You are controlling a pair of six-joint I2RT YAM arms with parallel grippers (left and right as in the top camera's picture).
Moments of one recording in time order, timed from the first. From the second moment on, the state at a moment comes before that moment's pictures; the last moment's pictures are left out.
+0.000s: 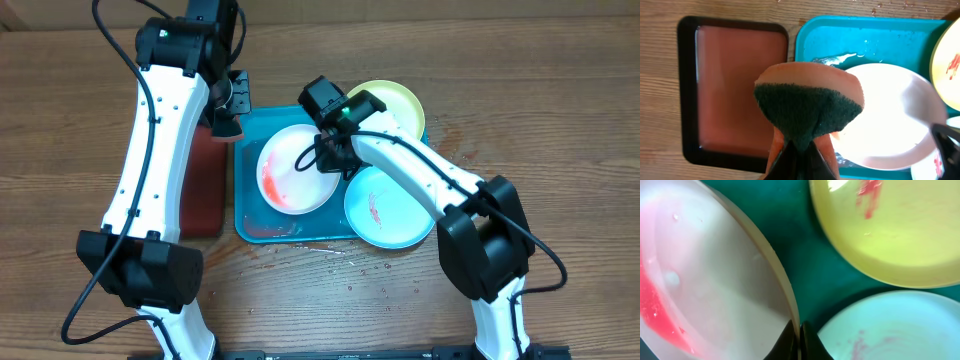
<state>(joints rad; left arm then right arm) -0.17 1.95 2.11 -1.48 -0.11 -0.28 0.64 2.12 1.79 -1.07 0.11 0.56</state>
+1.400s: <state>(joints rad) -0.09 1.95 1.98 -1.39 0.02 -0.29 1.01 1.99 1.80 -1.19 1.37 0.86</state>
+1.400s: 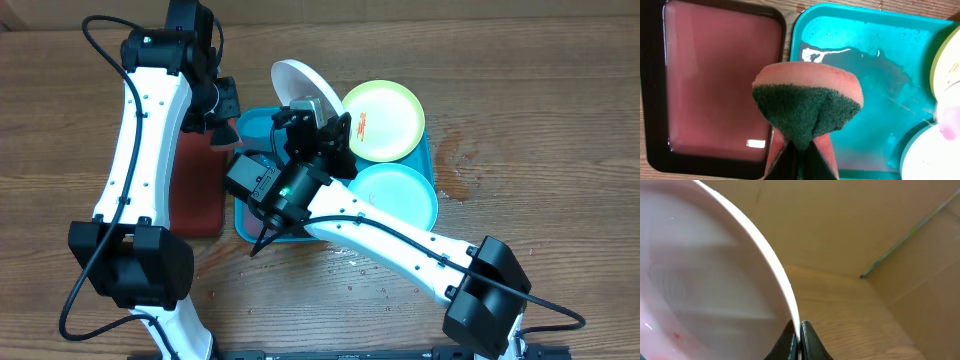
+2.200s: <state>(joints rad) -0.09 1.95 1.98 -1.39 0.02 -0.29 0.68 2.02 1.54 -0.85 0.18 0.94</state>
